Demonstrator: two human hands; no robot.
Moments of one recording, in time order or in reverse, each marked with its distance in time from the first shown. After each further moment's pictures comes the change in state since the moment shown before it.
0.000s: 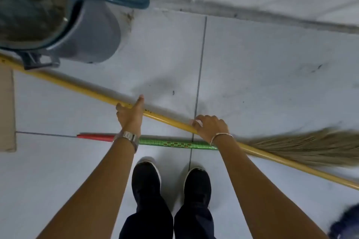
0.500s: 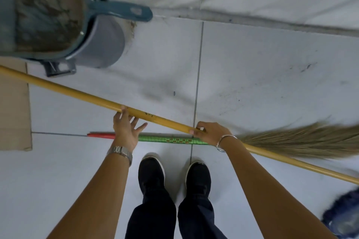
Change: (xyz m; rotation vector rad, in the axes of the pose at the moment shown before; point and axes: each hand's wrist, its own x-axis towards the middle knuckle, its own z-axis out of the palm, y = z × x) left_hand -0.033 0.001 -0.053 -0.655 -0.204 -0.189; right_hand -0.039 0.000 -0.022 0.152 -0.204 -0.046
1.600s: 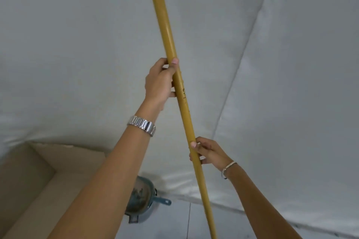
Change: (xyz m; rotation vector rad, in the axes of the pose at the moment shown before) left_hand -0.820 0.443 0.004 0.114 -0.627 1.311; right_hand -0.646 -0.345 -0.332 0.554 0.456 -0.820
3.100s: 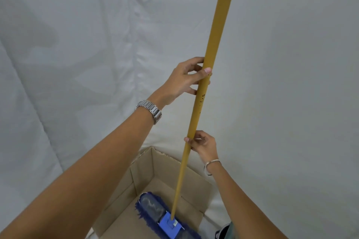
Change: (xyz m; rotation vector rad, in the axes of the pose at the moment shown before) left_hand 0.070 0.101 -0.532 0.231 -0.084 0.212; right_hand 0.240 -0.170 0.526 0.190 0.018 -0.259
